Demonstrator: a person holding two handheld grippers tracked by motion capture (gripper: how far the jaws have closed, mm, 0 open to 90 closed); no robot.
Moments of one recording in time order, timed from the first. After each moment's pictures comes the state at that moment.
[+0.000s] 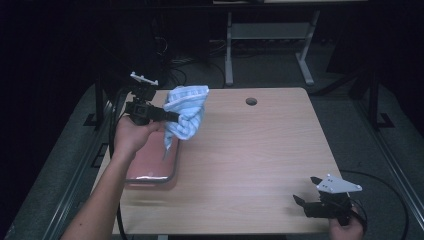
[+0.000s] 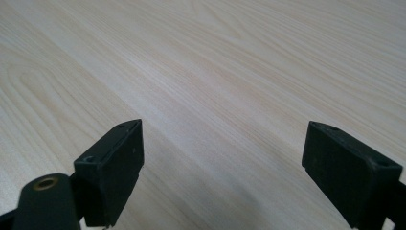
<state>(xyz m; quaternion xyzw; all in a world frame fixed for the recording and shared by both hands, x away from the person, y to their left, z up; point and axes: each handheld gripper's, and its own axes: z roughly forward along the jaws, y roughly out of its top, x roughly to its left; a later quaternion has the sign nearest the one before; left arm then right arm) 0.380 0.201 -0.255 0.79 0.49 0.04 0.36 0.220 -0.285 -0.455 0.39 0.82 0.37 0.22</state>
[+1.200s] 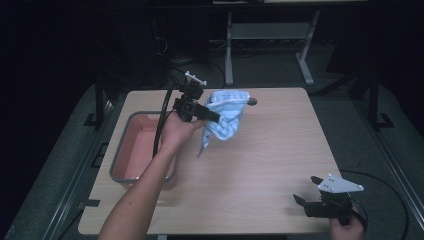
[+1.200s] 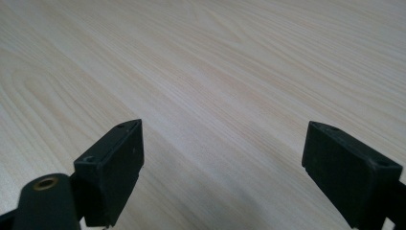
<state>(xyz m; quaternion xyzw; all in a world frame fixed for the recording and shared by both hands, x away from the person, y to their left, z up) 0.409 0.100 -0.279 0.82 0.45 0.01 0.35 0.221 -0.287 -0.454 0.38 0.81 0.38 0.22</state>
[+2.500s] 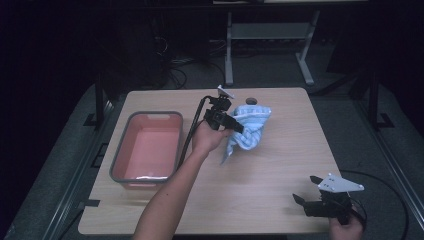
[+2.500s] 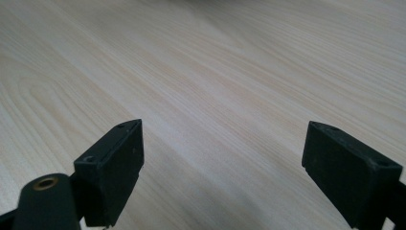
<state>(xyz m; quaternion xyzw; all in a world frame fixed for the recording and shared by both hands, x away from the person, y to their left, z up) 0.432 0.033 -0.344 0.83 0.44 -0.04 0.33 0.222 -0.287 -0.454 0.39 0.81 0.39 0.21</state>
